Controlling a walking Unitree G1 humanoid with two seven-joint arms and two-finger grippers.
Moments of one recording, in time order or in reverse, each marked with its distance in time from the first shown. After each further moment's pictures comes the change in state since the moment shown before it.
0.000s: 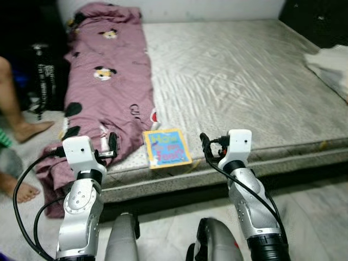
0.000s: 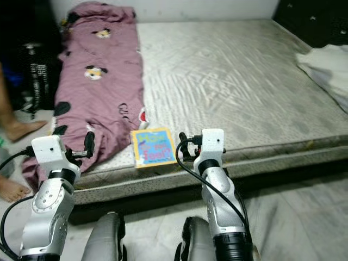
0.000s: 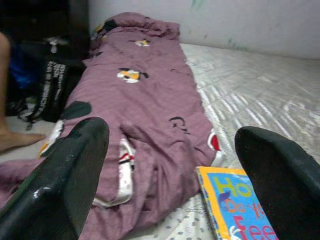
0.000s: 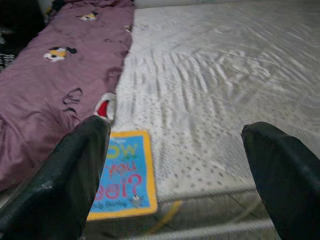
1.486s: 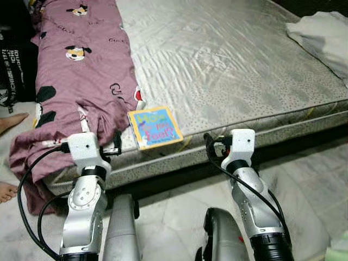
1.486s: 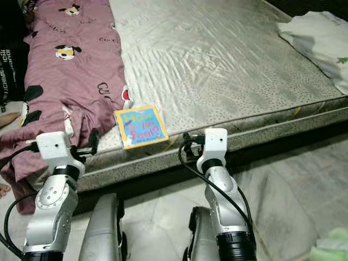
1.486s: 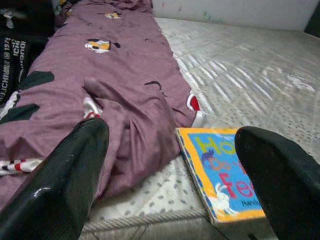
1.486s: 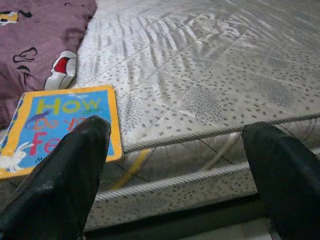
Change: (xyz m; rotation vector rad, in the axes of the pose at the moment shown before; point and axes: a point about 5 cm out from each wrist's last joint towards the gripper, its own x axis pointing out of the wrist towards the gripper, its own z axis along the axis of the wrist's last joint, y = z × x) left arm 0.003 -0.009 0.002 0.007 -0.003 -0.020; right arm 0.001 -0.005 0.002 -0.034 0.004 -0.017
